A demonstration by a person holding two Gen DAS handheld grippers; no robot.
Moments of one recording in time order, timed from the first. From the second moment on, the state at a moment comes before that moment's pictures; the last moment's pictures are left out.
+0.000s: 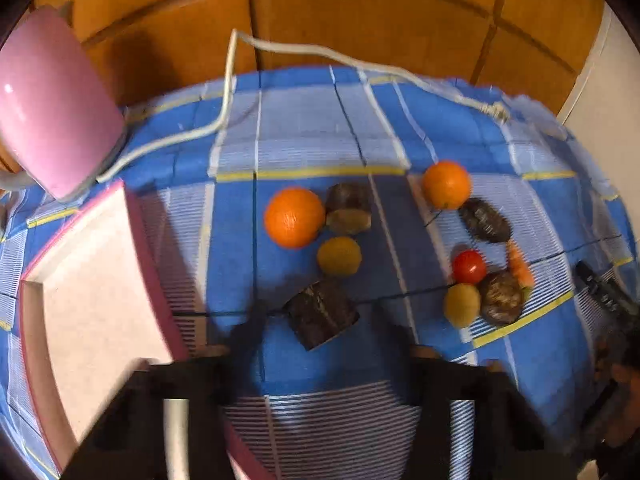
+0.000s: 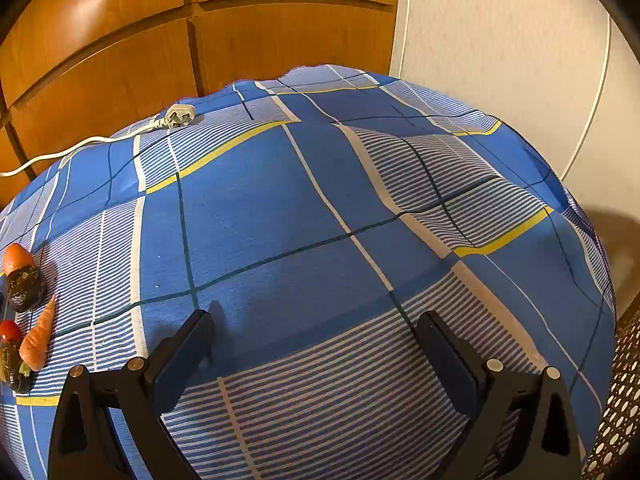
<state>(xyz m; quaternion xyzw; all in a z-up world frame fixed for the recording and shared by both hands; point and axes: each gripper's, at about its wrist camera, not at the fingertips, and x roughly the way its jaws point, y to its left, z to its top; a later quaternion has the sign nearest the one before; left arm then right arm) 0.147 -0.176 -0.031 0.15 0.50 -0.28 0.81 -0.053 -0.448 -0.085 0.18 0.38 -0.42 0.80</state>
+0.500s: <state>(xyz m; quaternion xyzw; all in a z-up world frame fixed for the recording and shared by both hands) 0.113 -0.109 0.032 0.08 0.40 -0.26 0.88 -0.052 -0.448 -0.085 0.18 0.38 -0.43 0.80</state>
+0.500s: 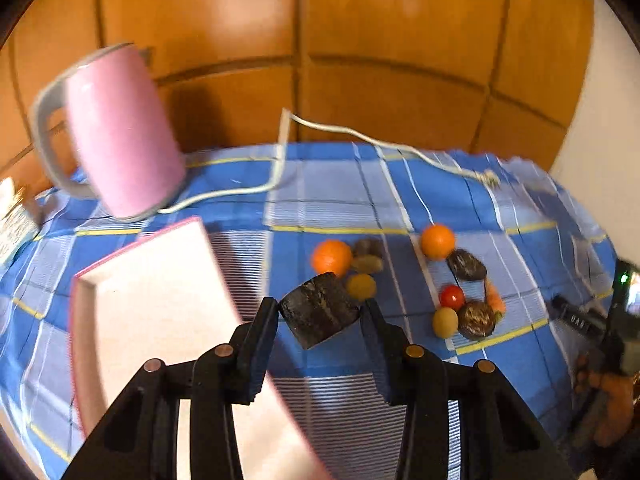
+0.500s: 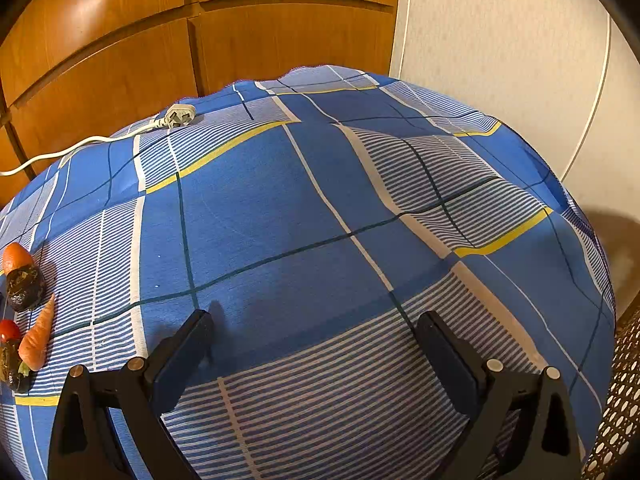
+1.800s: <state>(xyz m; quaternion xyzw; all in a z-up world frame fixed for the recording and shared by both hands) 0.231 0.051 -0.017 -0.05 0.45 -0.07 0.89 -0.053 -0.447 -0.086 0.18 0.38 -0.43 0.80</state>
